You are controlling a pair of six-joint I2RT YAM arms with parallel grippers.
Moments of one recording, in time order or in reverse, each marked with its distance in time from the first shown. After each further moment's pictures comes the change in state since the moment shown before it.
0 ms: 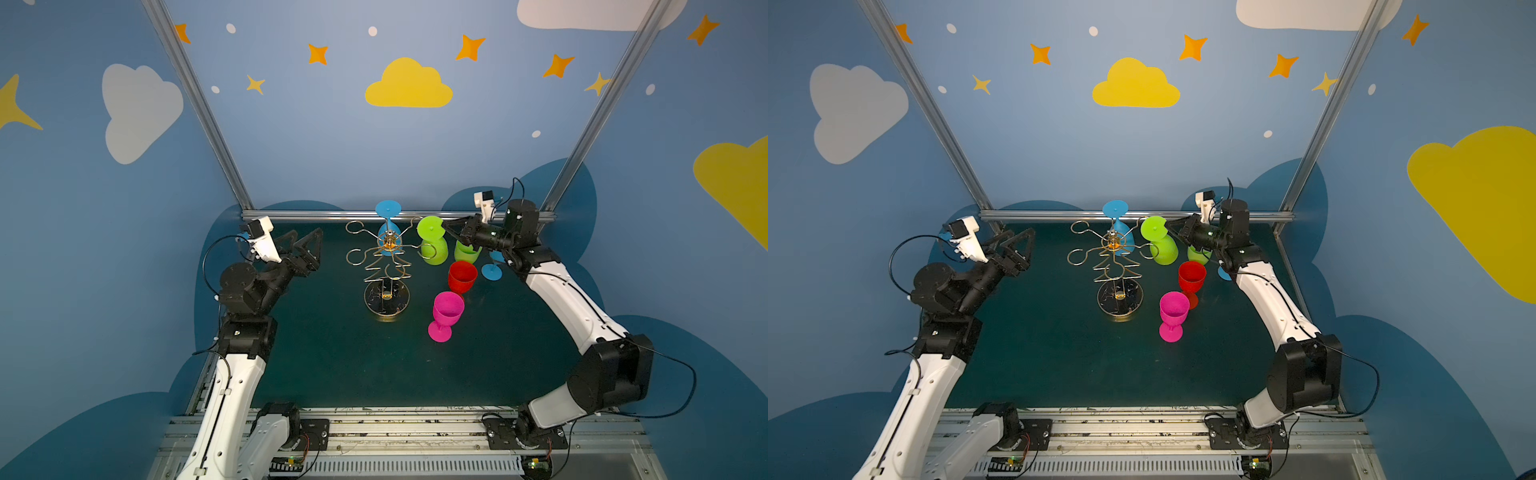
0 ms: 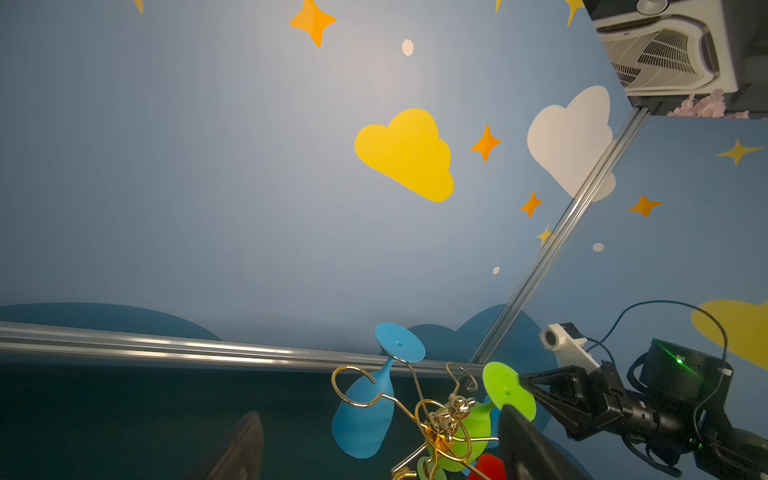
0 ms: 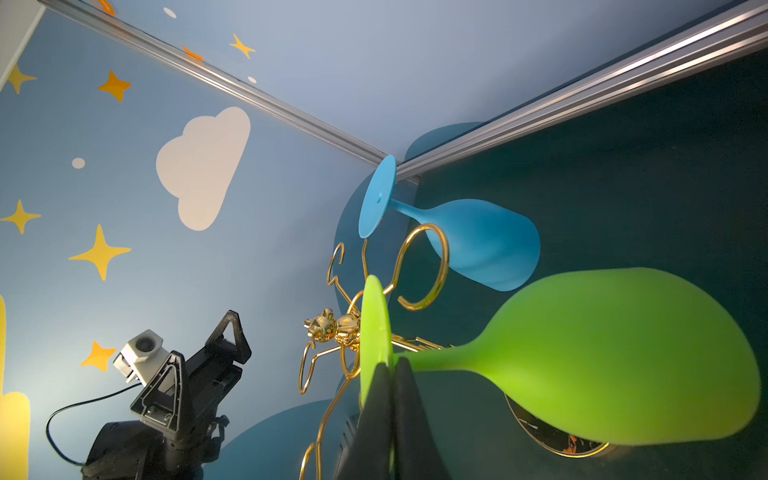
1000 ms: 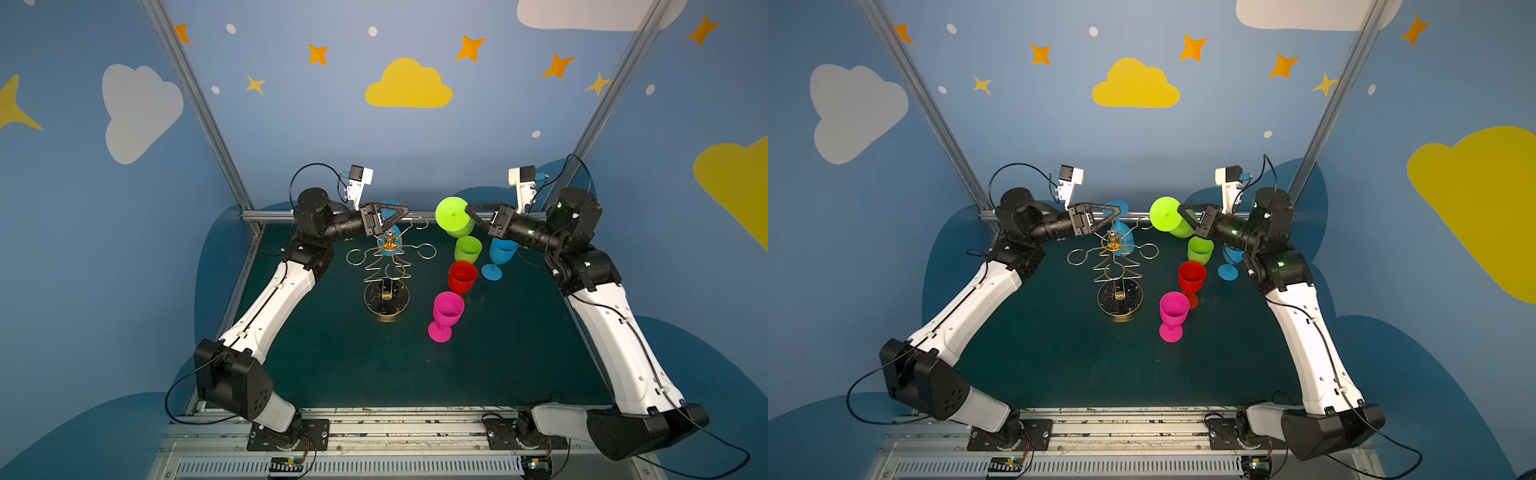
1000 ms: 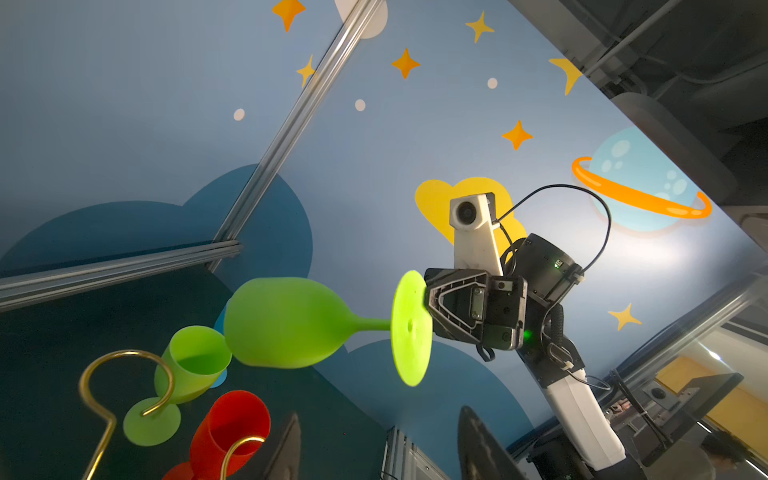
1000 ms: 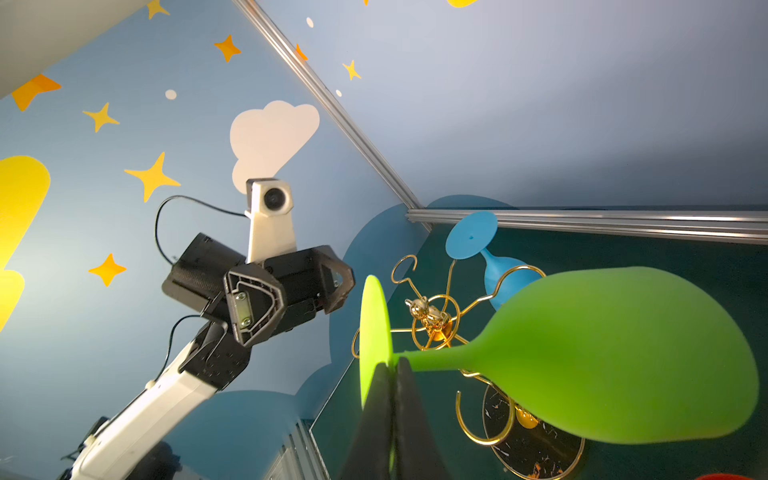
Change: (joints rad) left arm -0.352 0.665 0.587 0.114 0.544 -0.314; right arm 0.031 -0.237 0.179 -0.264 0.035 -0.275
